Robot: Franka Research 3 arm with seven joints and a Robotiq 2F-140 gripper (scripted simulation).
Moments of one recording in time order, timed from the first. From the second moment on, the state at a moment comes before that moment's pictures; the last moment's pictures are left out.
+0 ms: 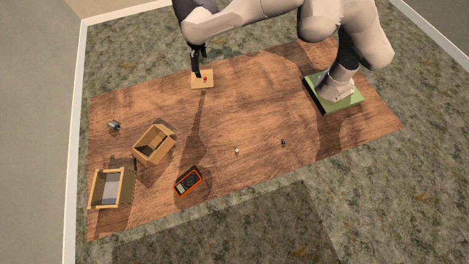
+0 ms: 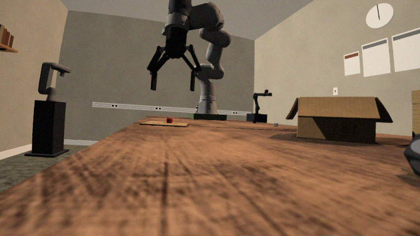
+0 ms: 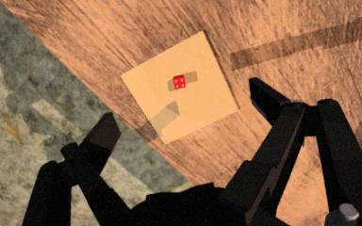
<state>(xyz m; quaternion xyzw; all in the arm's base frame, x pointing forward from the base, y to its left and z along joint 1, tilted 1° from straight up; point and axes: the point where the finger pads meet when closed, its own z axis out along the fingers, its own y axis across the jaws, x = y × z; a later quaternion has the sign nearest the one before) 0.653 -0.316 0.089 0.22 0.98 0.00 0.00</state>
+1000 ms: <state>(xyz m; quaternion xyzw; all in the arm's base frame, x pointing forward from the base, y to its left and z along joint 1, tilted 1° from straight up) 0.619 -0.109 0.087 -0.01 1.00 0.01 -0.03</state>
